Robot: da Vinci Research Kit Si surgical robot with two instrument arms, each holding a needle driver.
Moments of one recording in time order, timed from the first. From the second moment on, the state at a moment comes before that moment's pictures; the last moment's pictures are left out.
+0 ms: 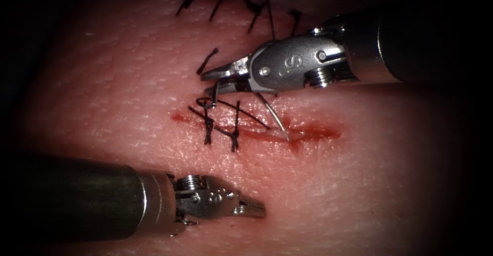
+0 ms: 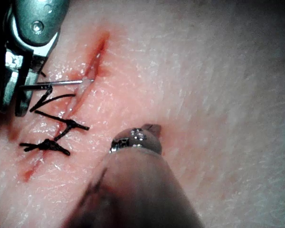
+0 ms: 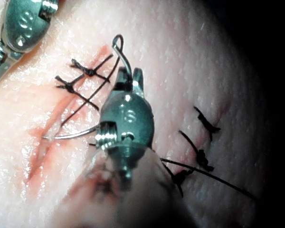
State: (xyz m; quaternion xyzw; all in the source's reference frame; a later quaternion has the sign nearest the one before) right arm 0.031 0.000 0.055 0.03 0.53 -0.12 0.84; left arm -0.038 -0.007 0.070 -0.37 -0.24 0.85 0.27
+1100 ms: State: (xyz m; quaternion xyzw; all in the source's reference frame) right arm 0.031 0.001 0.054 -0.04 0.56 -0.06 0.83; left arm -0.034 -0.013 0.074 -0.38 -0.26 0.84 0.28
